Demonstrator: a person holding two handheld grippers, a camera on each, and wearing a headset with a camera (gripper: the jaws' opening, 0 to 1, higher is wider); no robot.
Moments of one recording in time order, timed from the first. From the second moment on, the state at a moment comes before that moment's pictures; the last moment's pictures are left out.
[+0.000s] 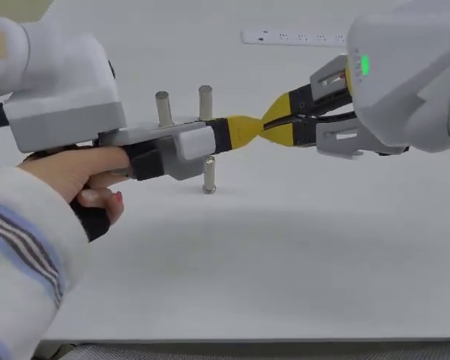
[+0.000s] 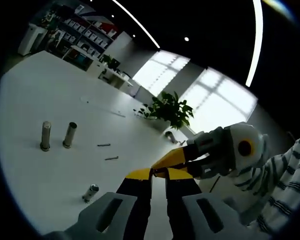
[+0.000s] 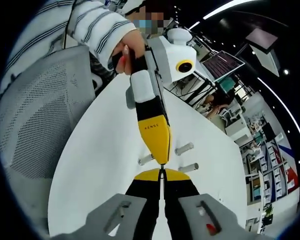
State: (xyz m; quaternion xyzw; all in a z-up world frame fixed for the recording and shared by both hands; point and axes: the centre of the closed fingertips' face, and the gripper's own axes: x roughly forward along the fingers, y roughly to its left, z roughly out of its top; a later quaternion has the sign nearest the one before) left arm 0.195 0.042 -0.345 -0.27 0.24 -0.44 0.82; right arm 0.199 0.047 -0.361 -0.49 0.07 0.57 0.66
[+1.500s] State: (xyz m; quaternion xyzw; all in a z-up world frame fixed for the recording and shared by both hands) left arm 0.194 0.058 -0.350 -0.28 0.26 -0.43 0.82; right arm 0.190 0.058 -0.353 -0.49 0.05 0.55 0.67
